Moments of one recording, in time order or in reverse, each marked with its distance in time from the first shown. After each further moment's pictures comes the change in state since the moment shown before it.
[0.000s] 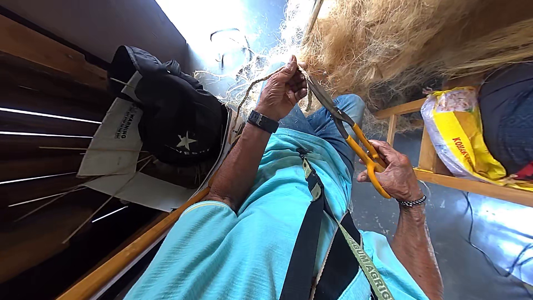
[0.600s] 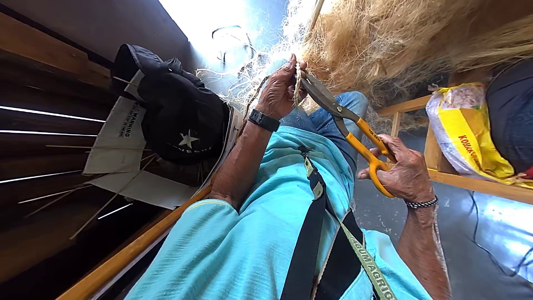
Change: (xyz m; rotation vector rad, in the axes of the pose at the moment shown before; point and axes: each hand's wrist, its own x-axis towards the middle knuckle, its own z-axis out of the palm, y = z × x) left_hand 0.005 -0.005 -0.011 -0.097 -0.159 0.019; right_hand 0.001 -0.016 -0.008 -0.263 0.075 -0.135
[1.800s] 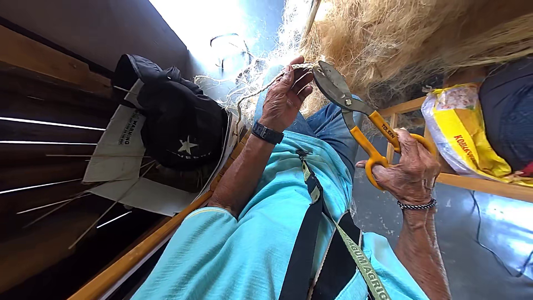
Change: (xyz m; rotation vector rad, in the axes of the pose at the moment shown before) left_hand -0.013 -0.014 0.023 -0.043 0.074 0.184; right_hand -0.003 -0.007 0.005 -0.459 0.355 -0.025
